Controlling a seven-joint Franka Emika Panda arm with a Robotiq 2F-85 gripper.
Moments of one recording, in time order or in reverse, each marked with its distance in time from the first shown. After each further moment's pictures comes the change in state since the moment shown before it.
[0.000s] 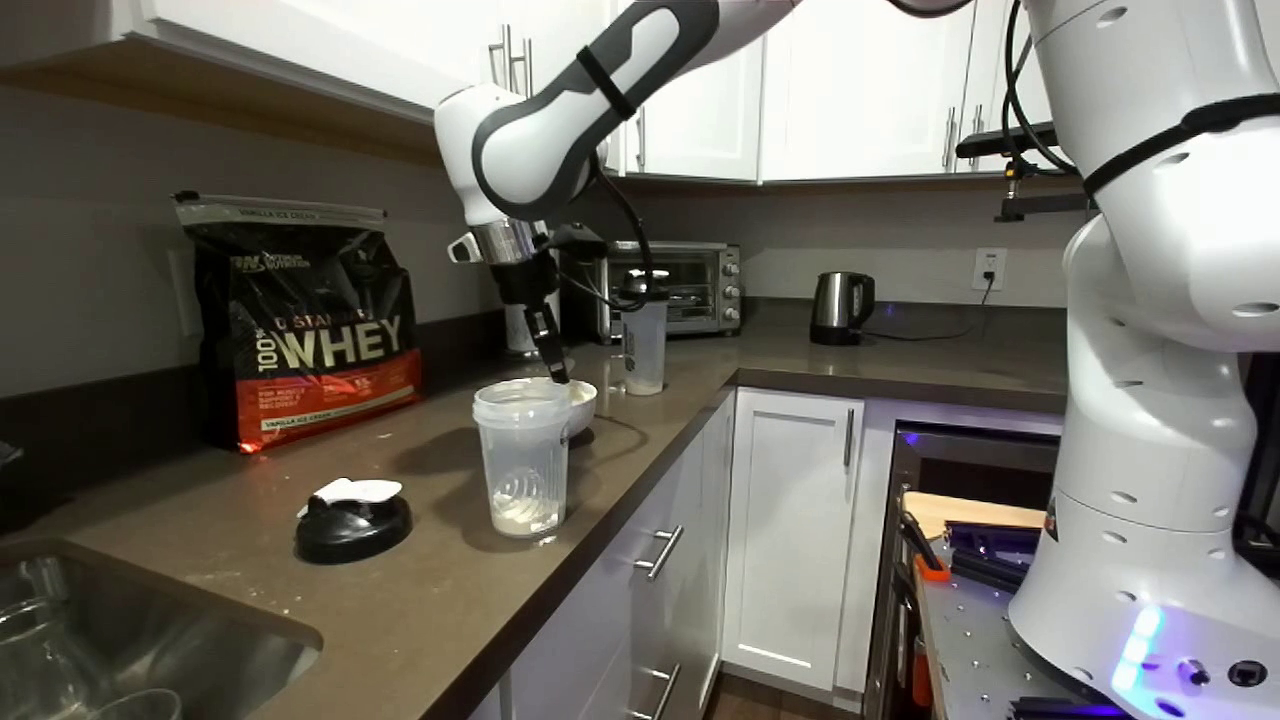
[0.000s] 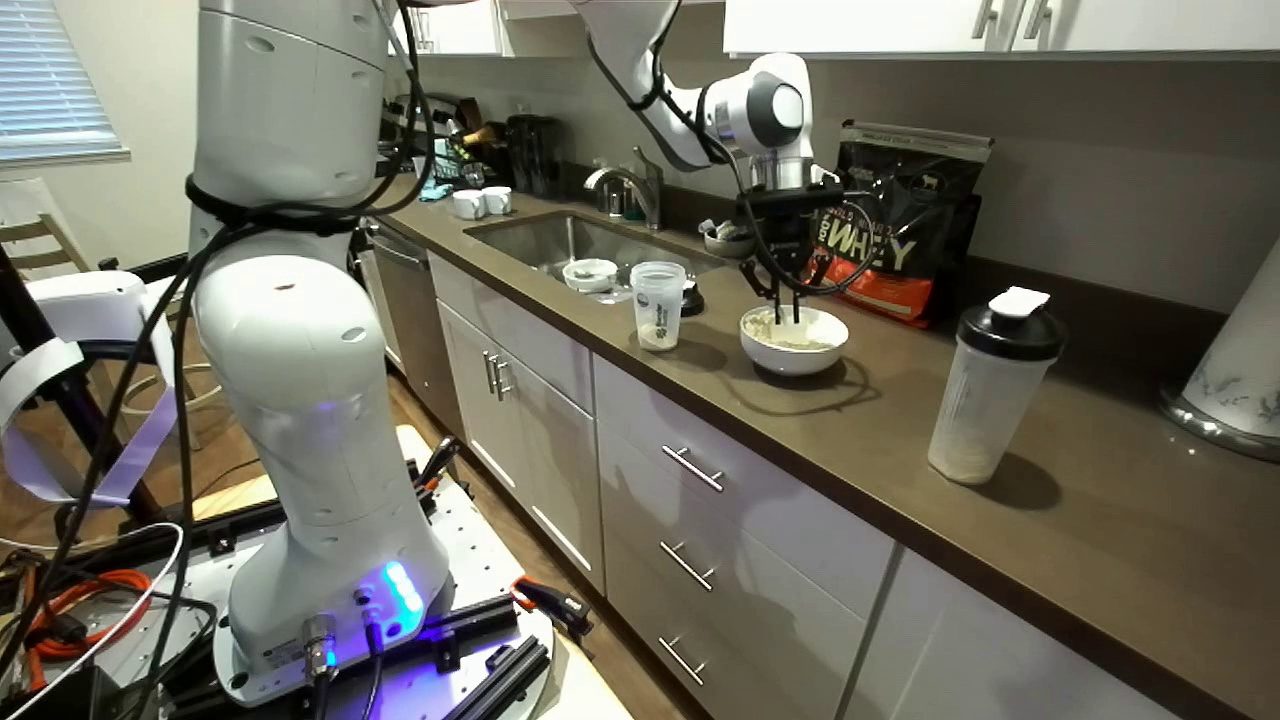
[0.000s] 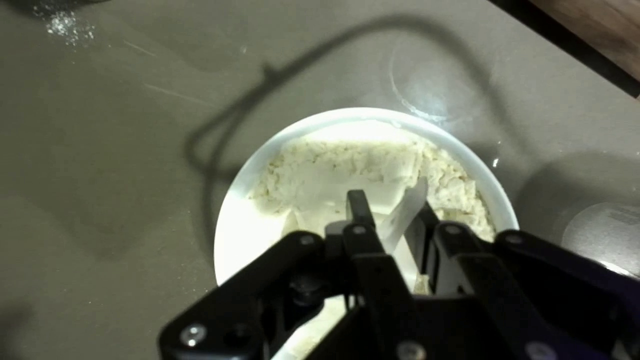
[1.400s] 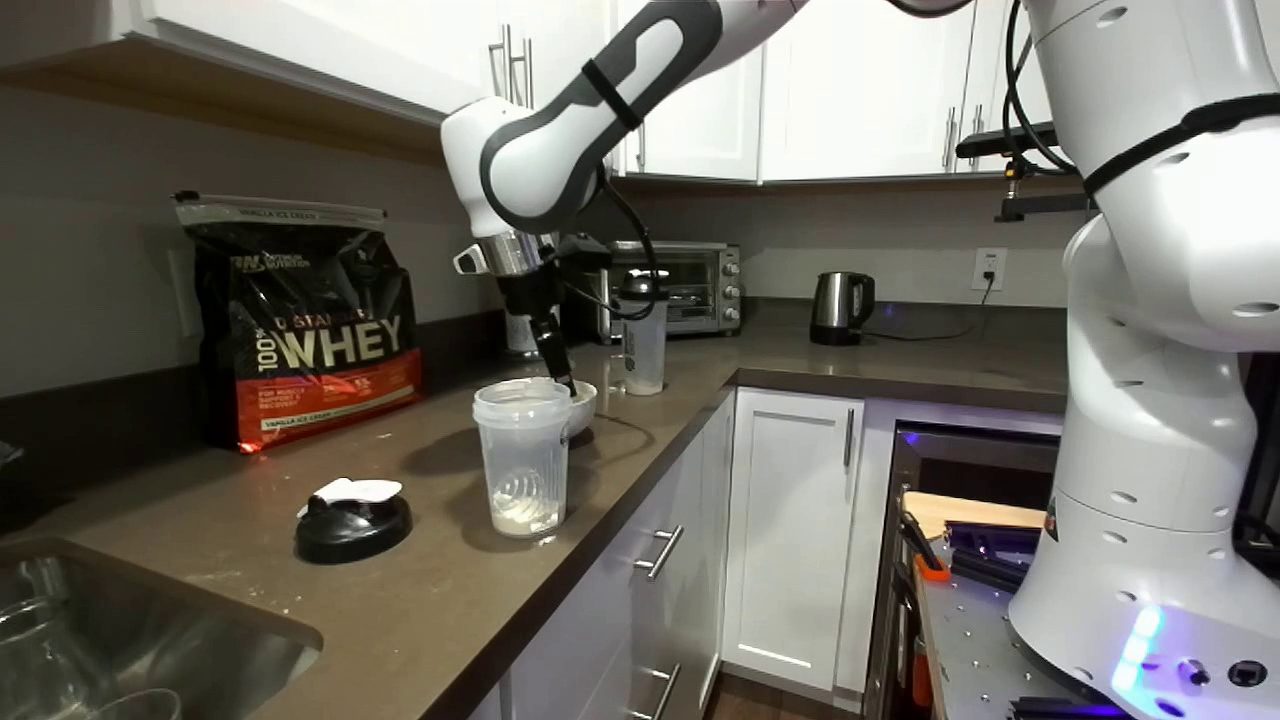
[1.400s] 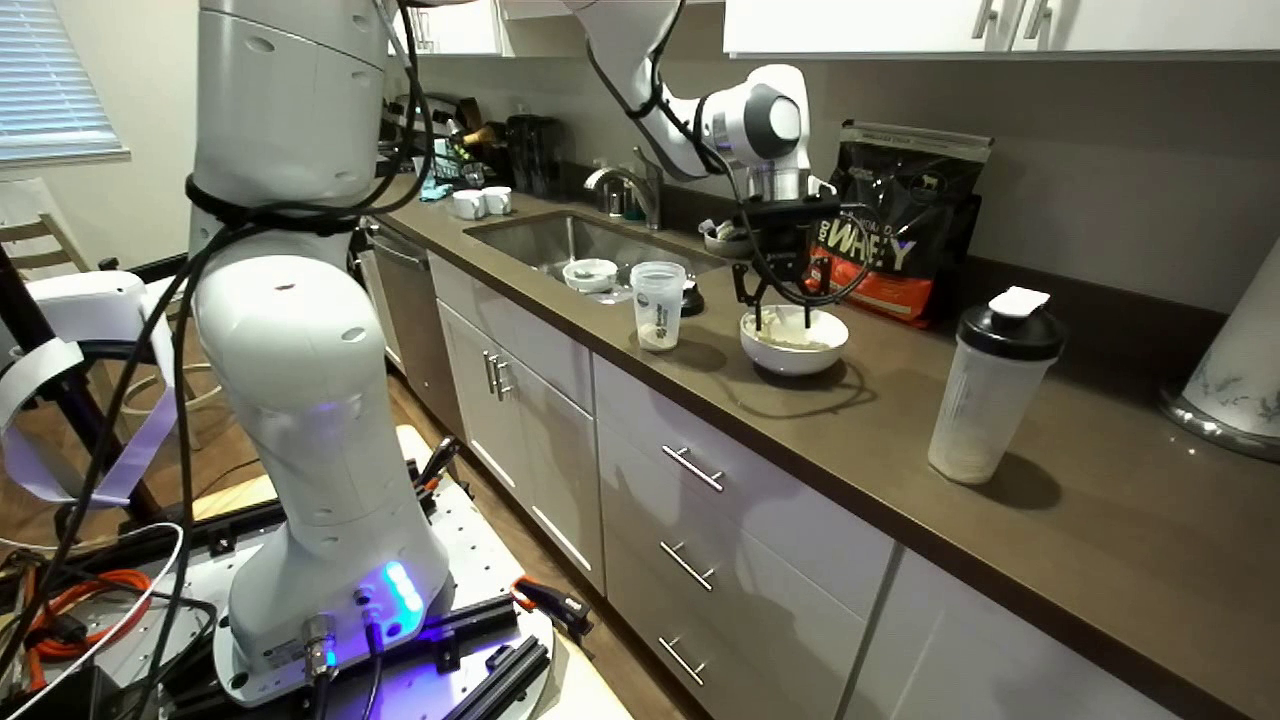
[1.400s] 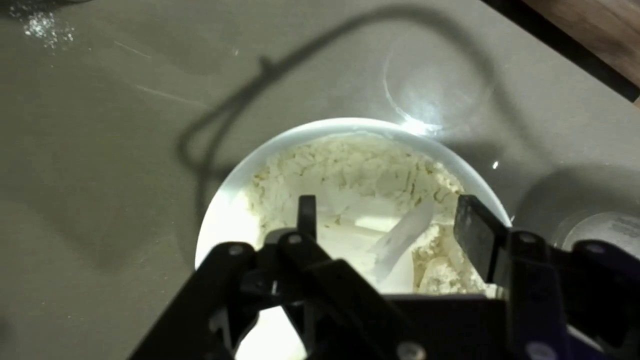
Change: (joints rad) arm 0.000 0.000 -0.004 -0.035 0.000 0.030 0.000
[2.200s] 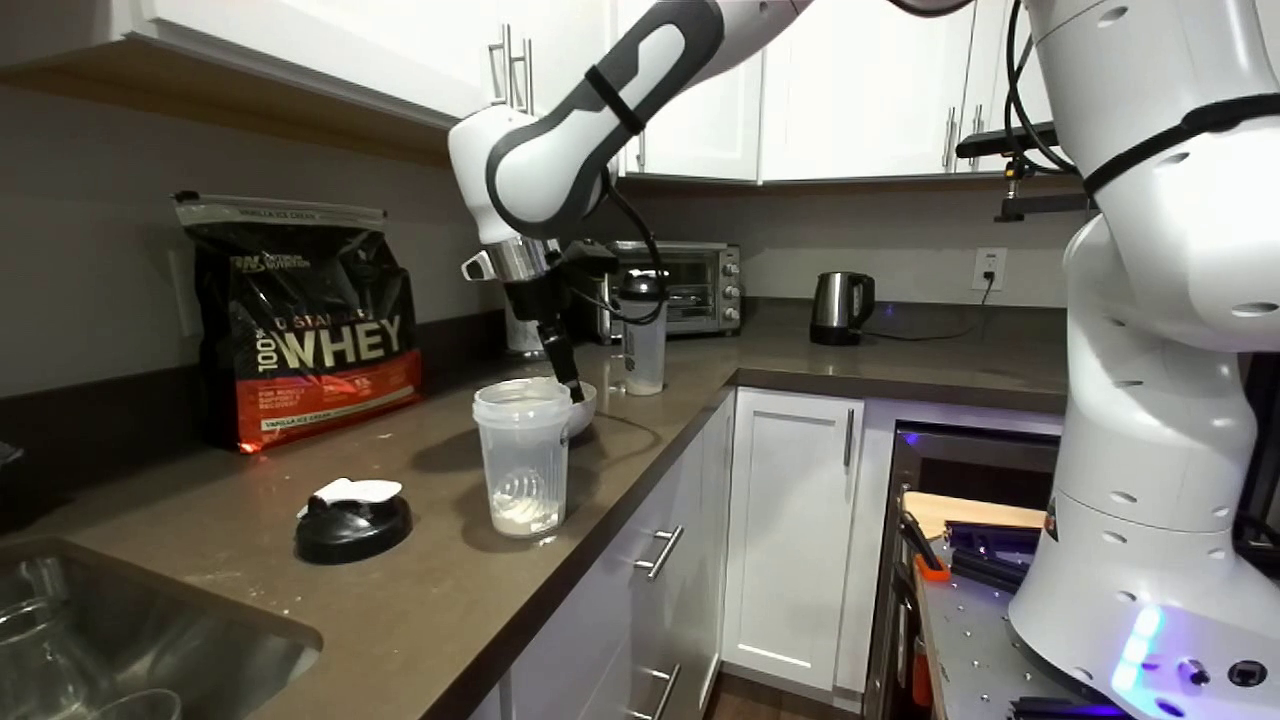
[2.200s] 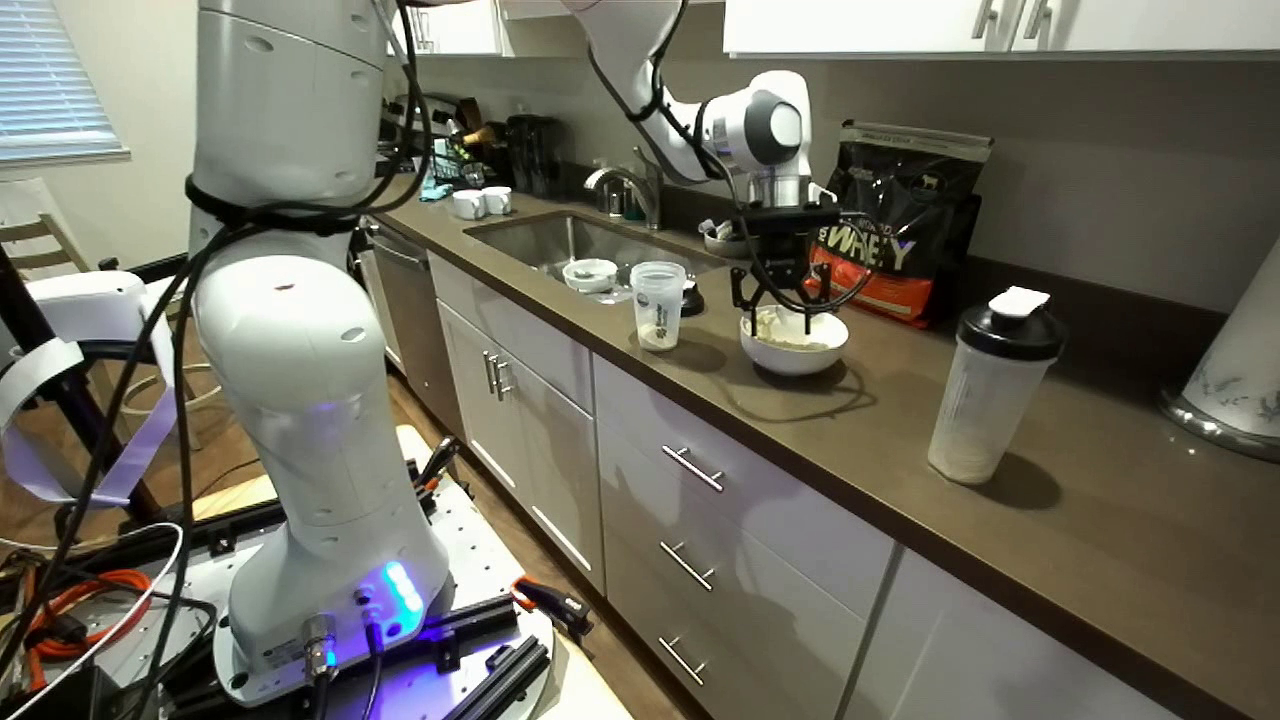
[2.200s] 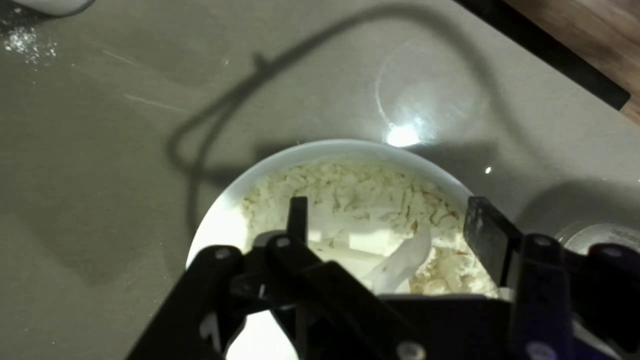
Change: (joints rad) arm -0.002 -0.002 -0.010 -0.020 0.012 0.001 -0.006
